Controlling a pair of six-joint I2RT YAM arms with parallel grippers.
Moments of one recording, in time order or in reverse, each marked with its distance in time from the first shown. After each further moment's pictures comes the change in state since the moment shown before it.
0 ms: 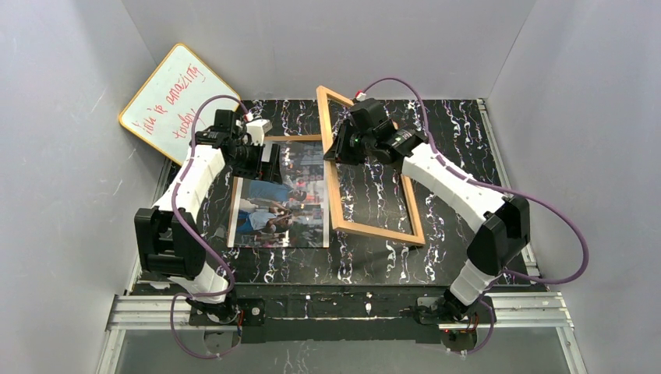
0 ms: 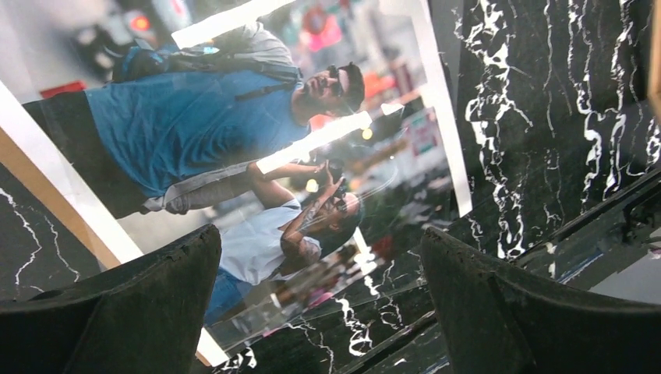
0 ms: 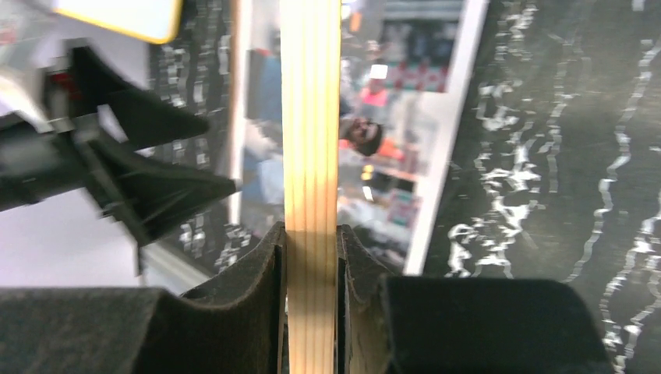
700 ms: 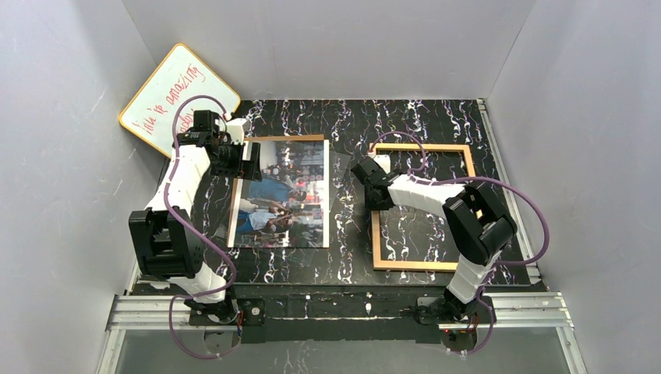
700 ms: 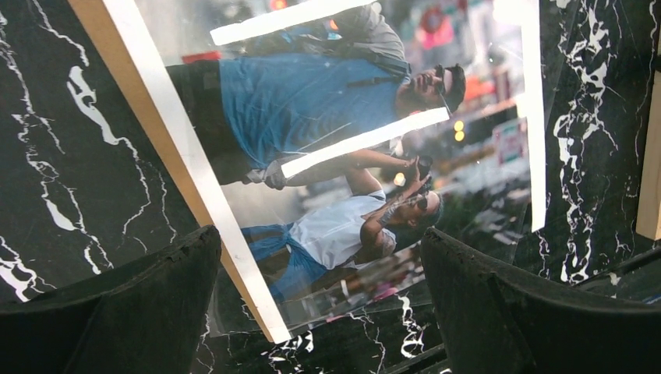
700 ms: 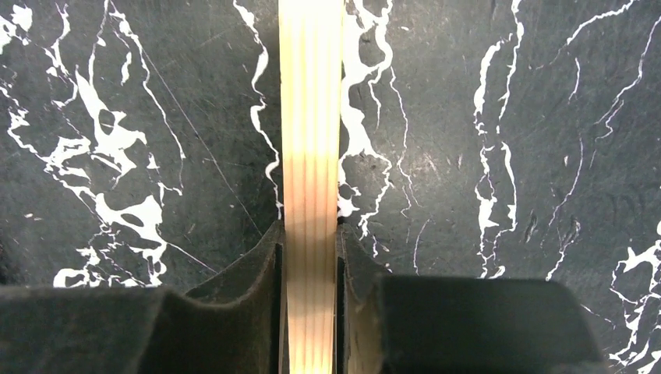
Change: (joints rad) left arm 0.133 0.000 0.000 0.006 -0.072 0.067; right arm -0.019 0.075 -0.535 0.157 0.394 -0.154
